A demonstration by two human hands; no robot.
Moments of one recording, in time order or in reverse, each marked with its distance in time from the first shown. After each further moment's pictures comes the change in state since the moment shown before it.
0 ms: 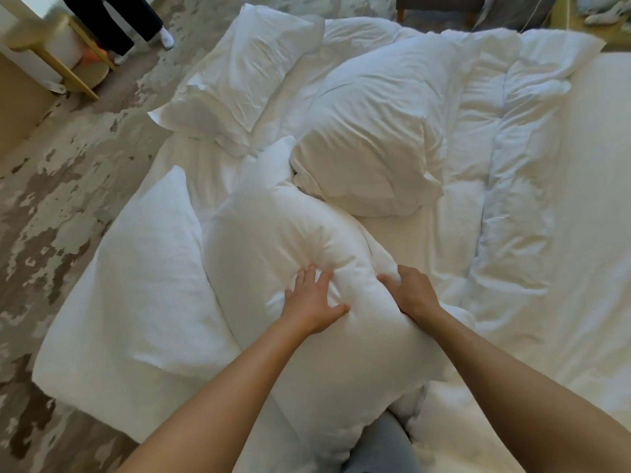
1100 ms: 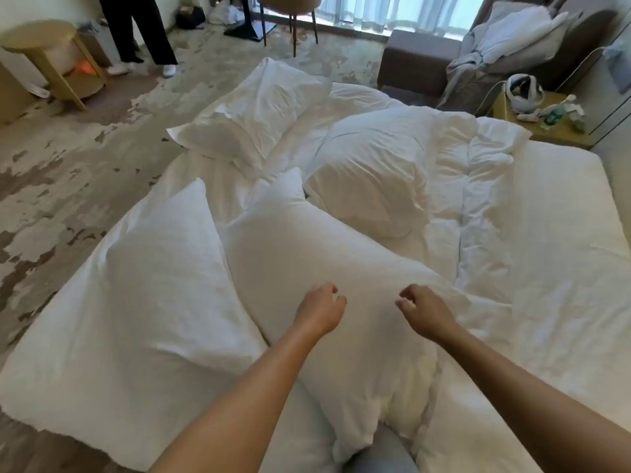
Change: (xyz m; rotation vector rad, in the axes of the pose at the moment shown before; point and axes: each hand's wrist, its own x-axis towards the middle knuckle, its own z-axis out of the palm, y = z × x) left_hand -0.074 -0.050 -0.033 -0.416 0.098 0.047; right_hand -0.129 -0.065 -0.020 -0.242 0.127 -0.130
